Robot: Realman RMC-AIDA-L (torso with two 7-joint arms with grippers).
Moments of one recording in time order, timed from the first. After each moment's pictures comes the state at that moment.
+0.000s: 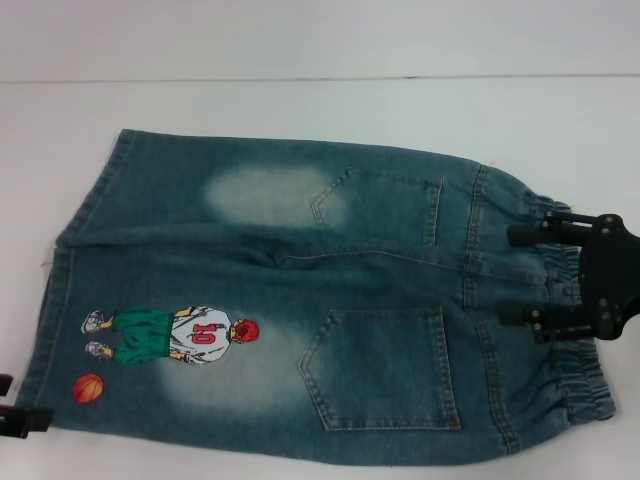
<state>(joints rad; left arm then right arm) -0.42 -2.07 0.39 1.10 2.73 1.80 -1.77 0.38 2.09 -0.70 -1.00 -2.04 -1.78 1.28</state>
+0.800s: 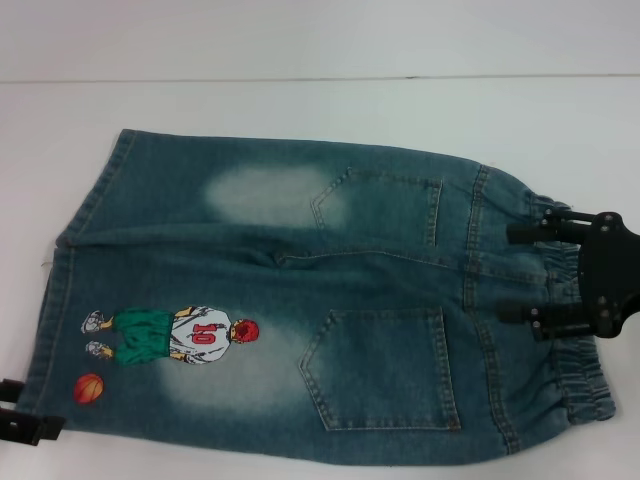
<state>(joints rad) -0.45 -2.09 0.42 1.09 2.77 1.79 -1.78 0.38 2.09 -0.70 -1.00 -2.04 -1.78 1.28</state>
